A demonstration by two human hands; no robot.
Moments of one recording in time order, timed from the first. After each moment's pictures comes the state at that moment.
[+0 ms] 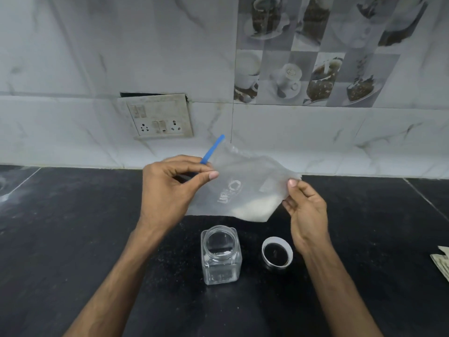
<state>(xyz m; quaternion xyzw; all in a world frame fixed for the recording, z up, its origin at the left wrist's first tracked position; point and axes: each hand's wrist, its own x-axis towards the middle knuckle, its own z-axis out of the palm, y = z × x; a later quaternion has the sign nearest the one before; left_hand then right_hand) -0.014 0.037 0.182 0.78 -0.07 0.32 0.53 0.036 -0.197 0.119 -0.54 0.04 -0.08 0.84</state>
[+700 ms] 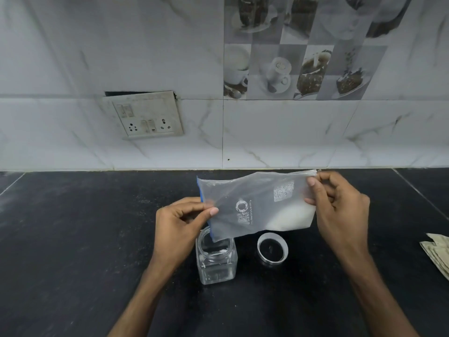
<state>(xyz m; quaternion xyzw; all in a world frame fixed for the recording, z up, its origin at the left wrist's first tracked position) -0.024 0.019 0.108 0.75 -0.03 0.22 0.63 0.003 -0.239 0.154 -0.81 -0.03 -0.27 0.52</state>
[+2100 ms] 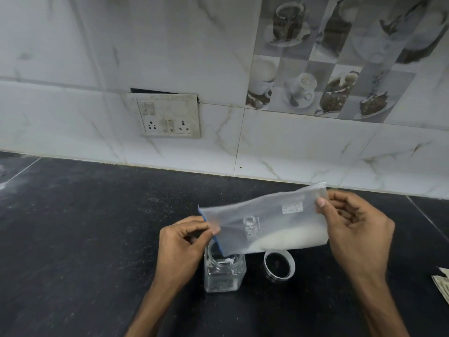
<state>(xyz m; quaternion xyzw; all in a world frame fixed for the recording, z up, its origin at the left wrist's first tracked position) -0.045 0.030 0.089 0.75 0.04 0.23 0.62 0.000 -0.219 0.160 -0.80 -0.06 -0.29 0.53</state>
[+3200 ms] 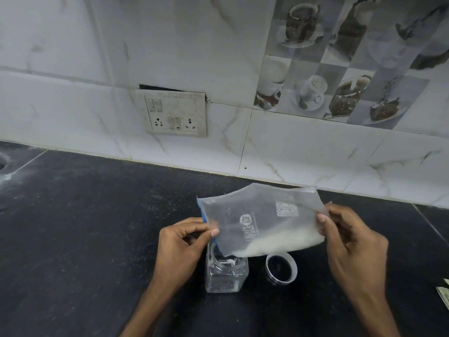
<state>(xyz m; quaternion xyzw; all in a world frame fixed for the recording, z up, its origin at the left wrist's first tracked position) -0.047 0.039 0.085 0.74 0.05 0.22 0.64 -0.006 -0.227 0.145 -0.84 -0.13 -0.29 0.44</state>
